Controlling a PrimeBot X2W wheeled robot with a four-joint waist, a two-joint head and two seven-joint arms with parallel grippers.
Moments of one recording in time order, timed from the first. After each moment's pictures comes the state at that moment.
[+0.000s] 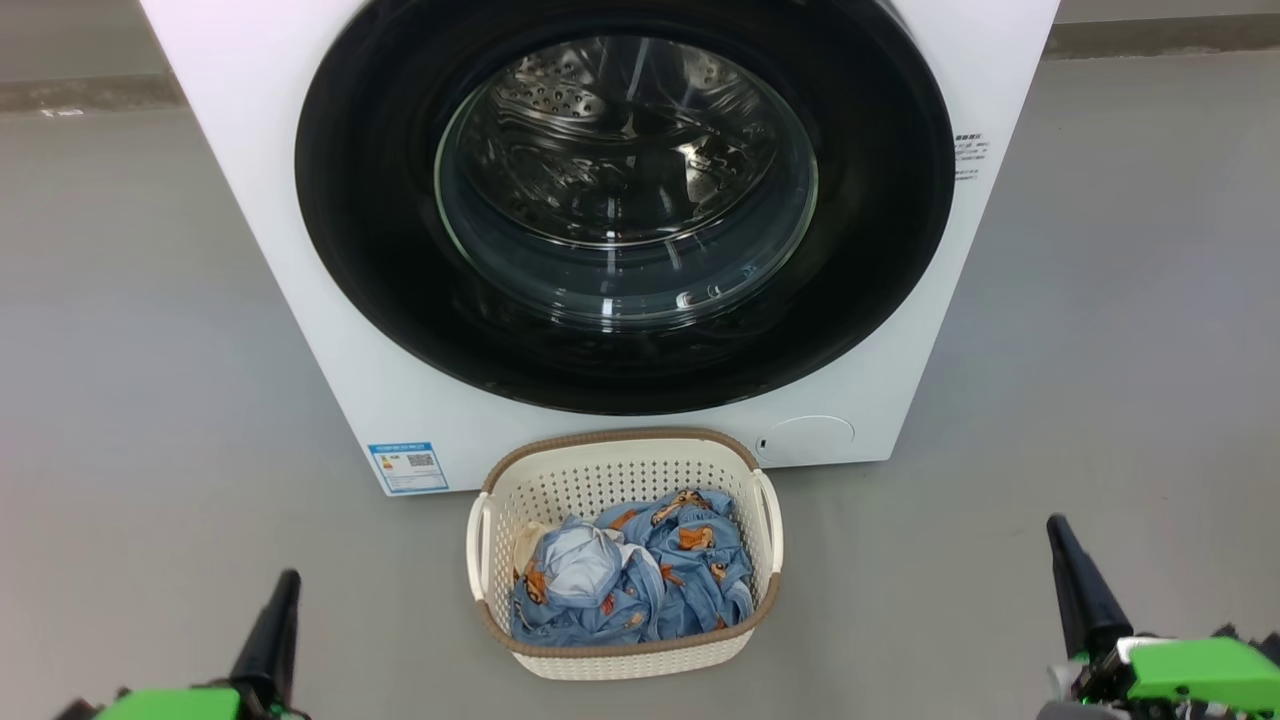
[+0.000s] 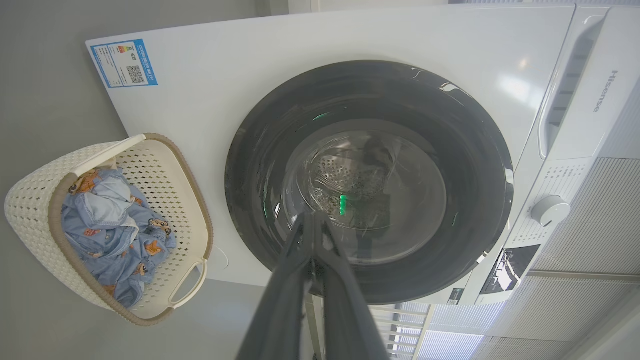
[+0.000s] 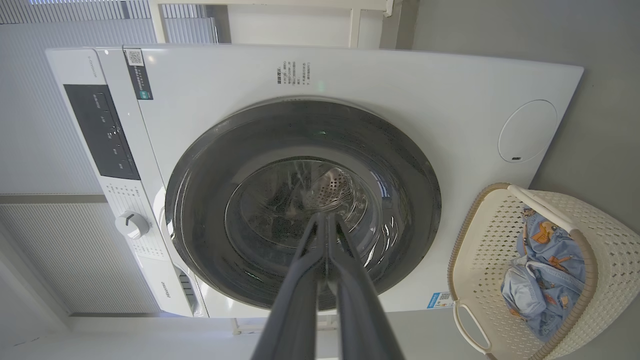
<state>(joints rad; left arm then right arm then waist) -0.06 0.05 0.07 0.27 -1.63 -0.12 0.10 -0.07 -0.05 -0.13 0.27 1.61 0.13 0.10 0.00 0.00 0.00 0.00</state>
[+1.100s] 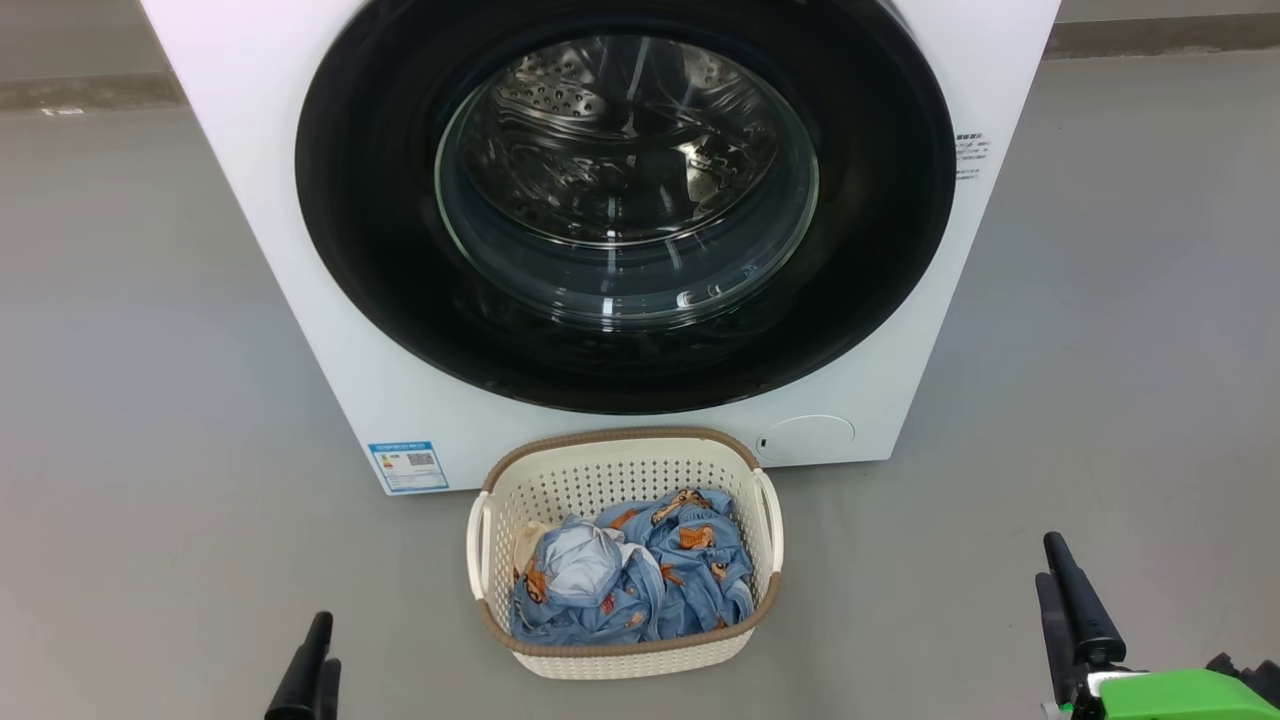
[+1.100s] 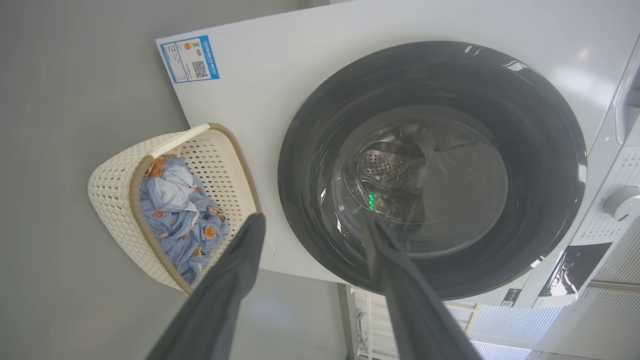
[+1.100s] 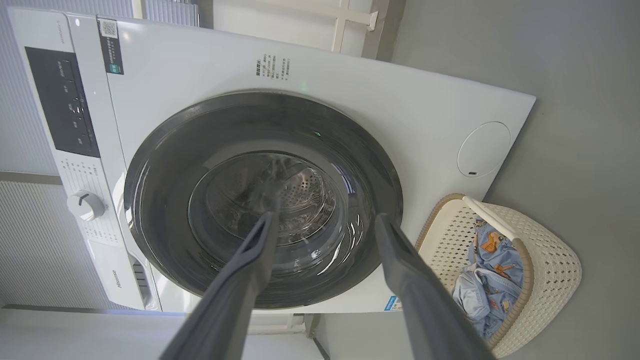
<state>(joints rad) 0.00 0.02 0.01 0.32 -1.56 -0.12 0.02 -0.01 -0.03 -0.11 0.26 1.47 0.13 0.03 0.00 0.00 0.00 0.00</state>
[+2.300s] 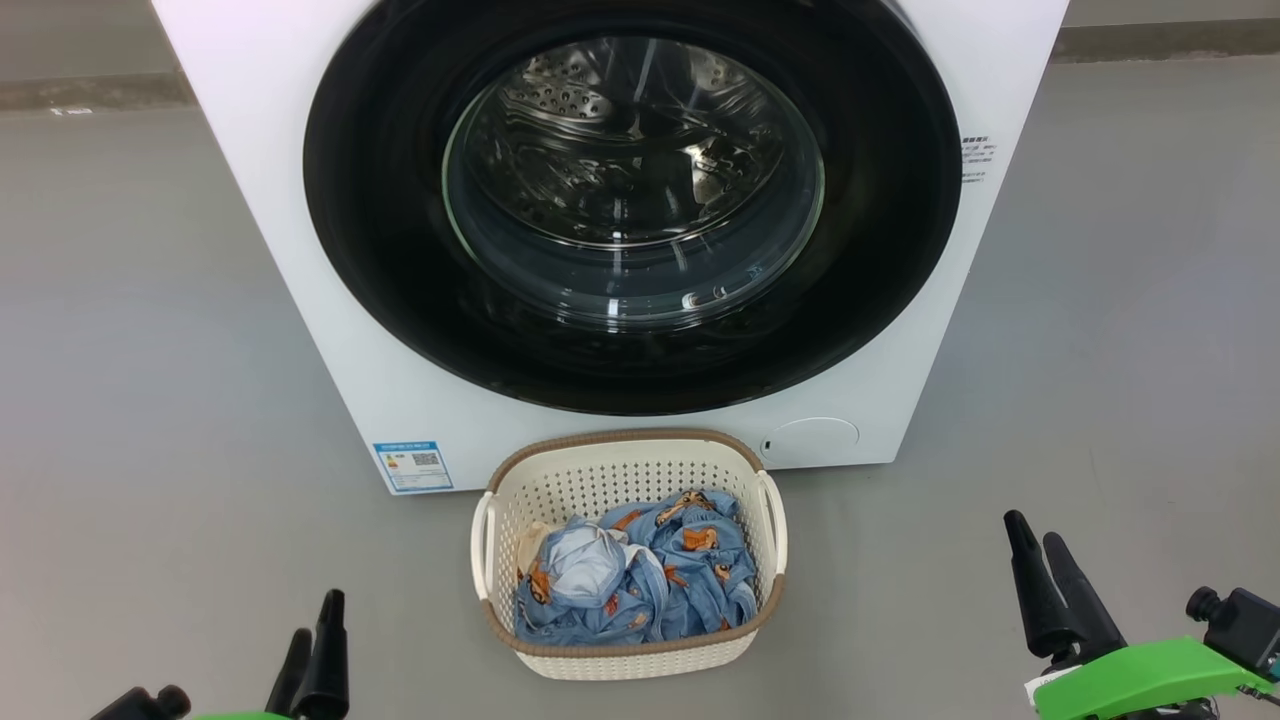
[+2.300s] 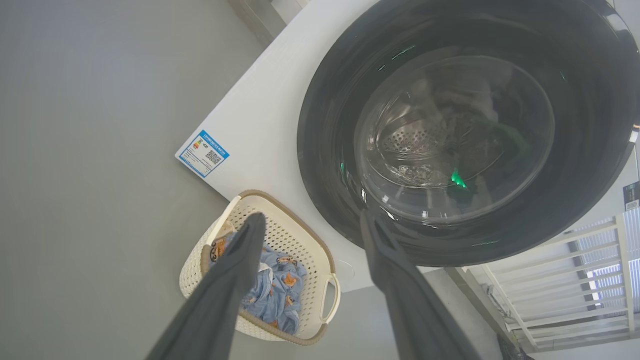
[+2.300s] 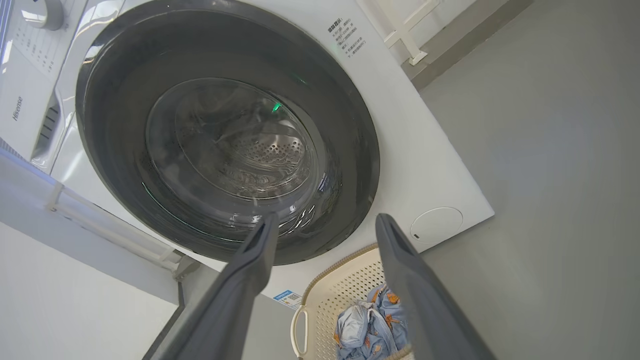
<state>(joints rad) 0.00 0.02 -0.01 0.26 -1.02 -0.12 -0.07 -0.01 -0.09 -0.04 0.19 0.89 0.13 -0.07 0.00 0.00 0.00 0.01</state>
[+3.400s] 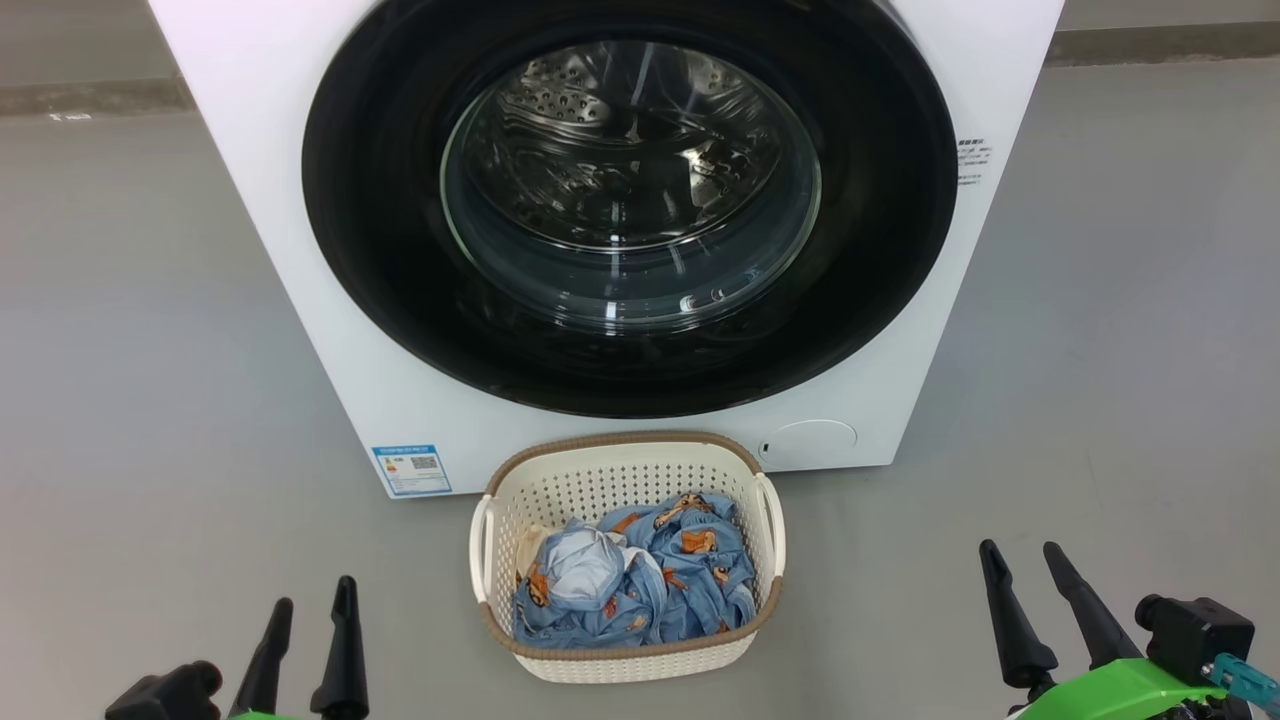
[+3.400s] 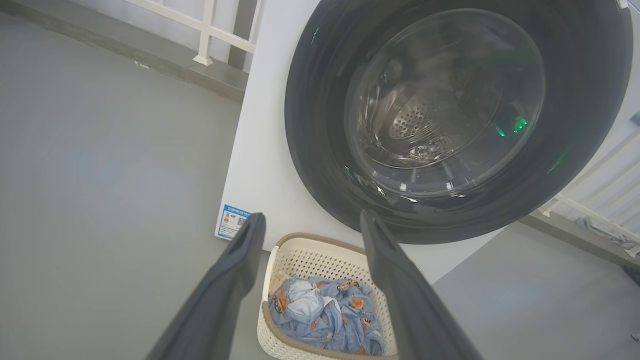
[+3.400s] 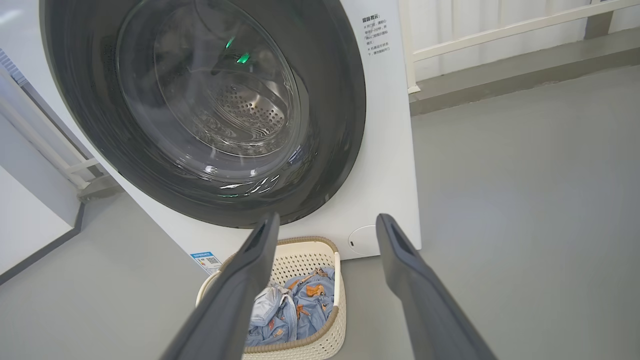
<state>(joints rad) 0.02 0.02 -0.02 0.20 -0.53 -0.12 -0.17 0.00 -0.10 -0.03 0.23 0.41 0.13 -0.17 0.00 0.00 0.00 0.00</state>
